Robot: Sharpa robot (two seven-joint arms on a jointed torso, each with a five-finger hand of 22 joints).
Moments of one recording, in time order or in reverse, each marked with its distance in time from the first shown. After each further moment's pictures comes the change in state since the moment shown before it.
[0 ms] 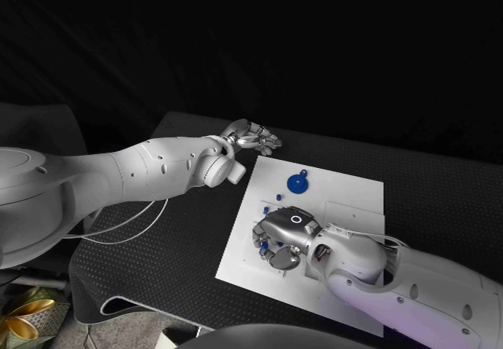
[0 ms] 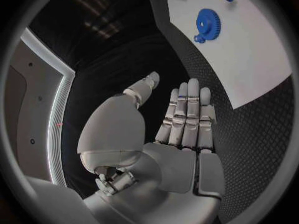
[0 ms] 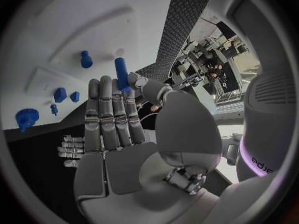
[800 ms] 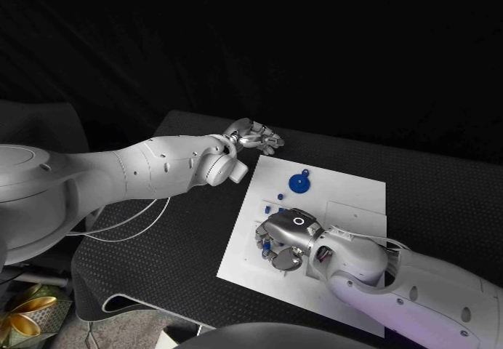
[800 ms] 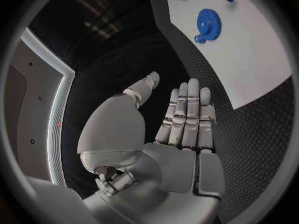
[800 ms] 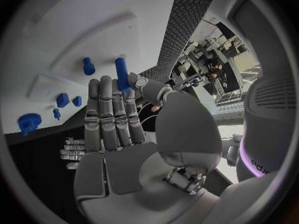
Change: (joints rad) left arm 0.000 -0.003 0.000 0.002 0.001 0.000 -0.002; left_hand 0.000 0.000 0.000 0.000 0.000 -0.003 0.004 0.000 0.000 0.000 0.000 0.000 -0.001 0.000 0.000 -0.004 0.003 0.000 0.000 0.000 0.000 0.001; right arm -0.013 0.005 -0.002 -0.024 -0.005 -0.005 0.012; right_hand -0.003 0.003 0.000 0.000 -0.001 0.000 0.000 0.000 0.002 0.000 0.000 -0.006 0.000 0.000 0.000 0.000 0.002 0.000 0.000 0.000 0.000 0.000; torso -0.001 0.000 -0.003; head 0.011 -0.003
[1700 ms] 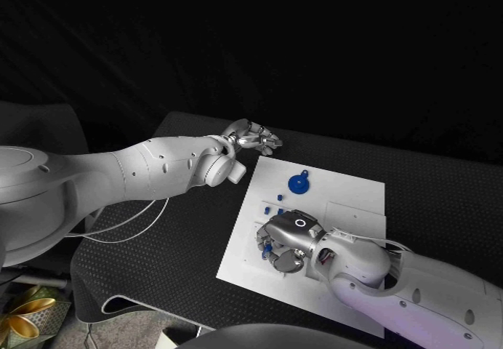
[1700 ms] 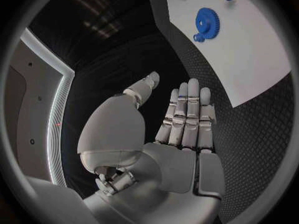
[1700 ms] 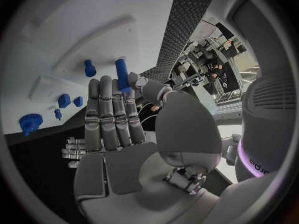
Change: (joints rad) left arm 0.000 -0.001 0.000 -0.007 0.000 0.002 -0.002; left_hand 0.000 0.000 0.000 0.000 0.000 0.000 0.000 0.000 0.000 0.000 0.000 0.000 -0.002 0.000 0.000 -0.004 0.002 0.000 0.000 0.000 -0.004 0.001; right arm -0.001 -0.014 -0.003 0.010 0.001 -0.007 0.004; right_hand -0.001 0.001 -0.002 -0.006 -0.004 0.000 0.000 0.000 0.002 0.002 0.002 0.005 0.001 -0.001 0.002 0.000 0.002 0.000 0.000 0.000 0.000 0.000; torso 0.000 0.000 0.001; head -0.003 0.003
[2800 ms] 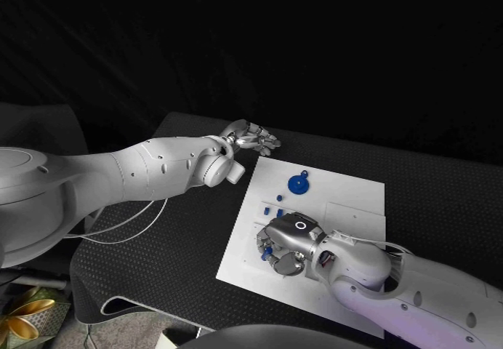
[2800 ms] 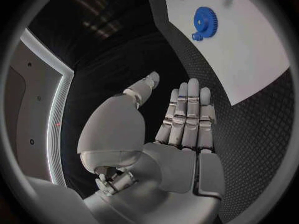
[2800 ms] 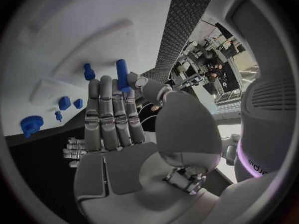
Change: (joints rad) left arm 0.000 -0.003 0.000 -0.003 0.000 0.003 -0.002; left_hand 0.000 0.000 0.000 0.000 0.000 0.000 0.000 0.000 -0.001 0.000 0.000 0.000 -0.001 0.003 0.003 0.000 0.003 0.000 0.000 0.000 0.000 0.001; right arm -0.003 -0.007 -0.003 0.009 0.000 0.000 -0.002; right_hand 0.000 0.000 0.001 -0.004 0.005 0.000 0.000 0.000 0.003 0.000 0.000 -0.002 0.000 0.005 -0.002 0.000 0.001 0.000 -0.001 0.001 0.000 0.000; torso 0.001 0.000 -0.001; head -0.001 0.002
